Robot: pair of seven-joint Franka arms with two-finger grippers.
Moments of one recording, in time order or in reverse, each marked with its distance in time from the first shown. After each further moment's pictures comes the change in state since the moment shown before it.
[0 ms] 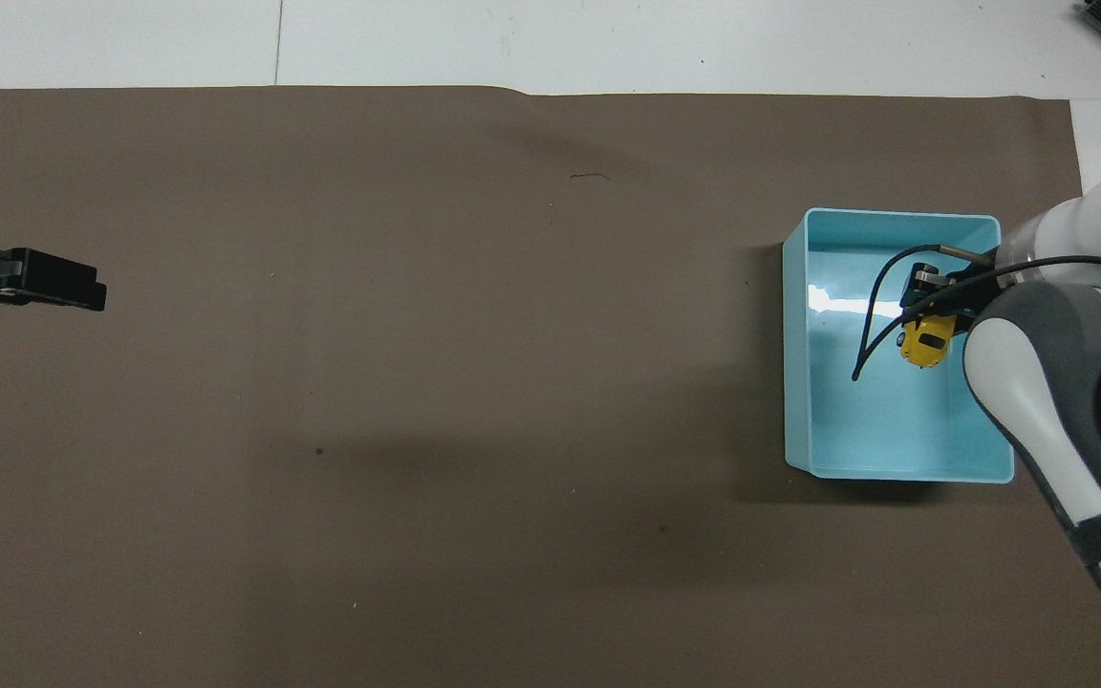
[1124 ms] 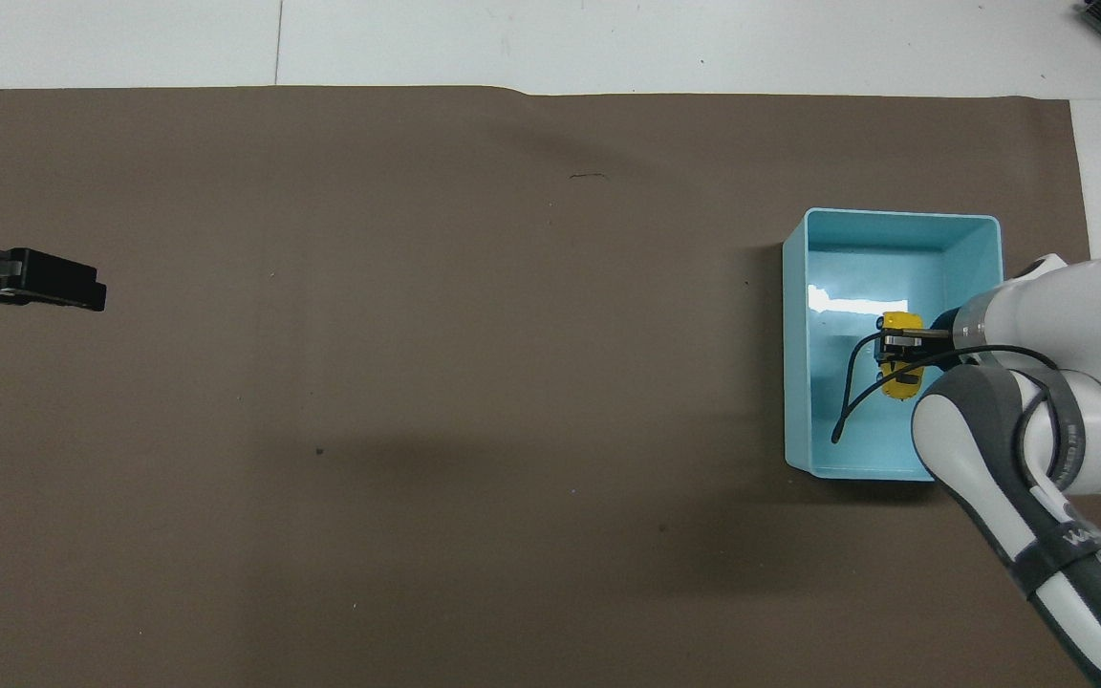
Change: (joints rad) left arm 0.000 0.000 0.000 0.000 0.000 0.000 0.000; right arm -0.022 -0.037 0.000 -0.305 0.000 0.340 -0.219
